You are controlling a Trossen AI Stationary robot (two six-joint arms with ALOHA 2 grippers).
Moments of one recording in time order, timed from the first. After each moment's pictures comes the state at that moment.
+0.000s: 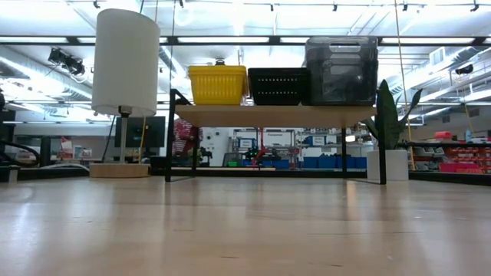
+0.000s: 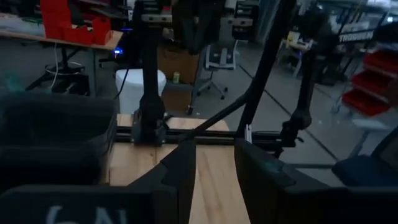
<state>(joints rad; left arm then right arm) 0.14 1.07 1.28 -0.32 0.34 -0.13 0.36 1.29 1.71 -0.84 0.48 0.39</state>
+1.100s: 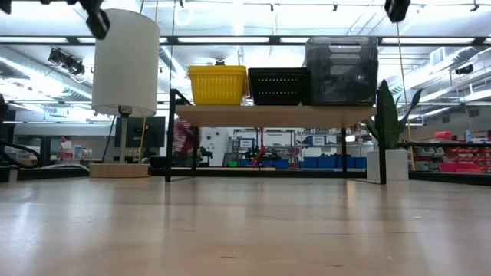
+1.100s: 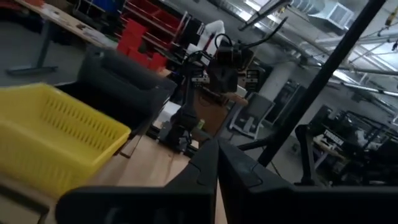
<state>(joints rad) 0.19 0.34 0.54 -0.09 0.11 -0.52 0.36 0.71 0.69 0.01 0.51 0.53</state>
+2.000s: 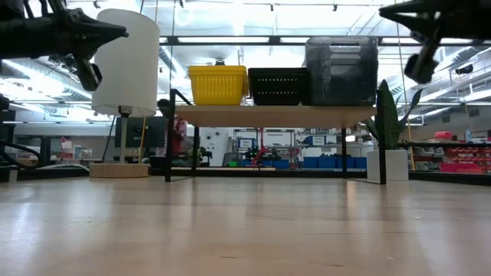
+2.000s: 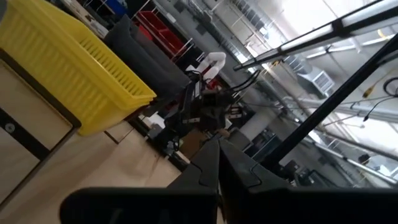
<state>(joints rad) 0.19 0.00 0.11 0.11 0.04 -0.82 0.45 0.58 0.15 0.59 0.50 0.81</state>
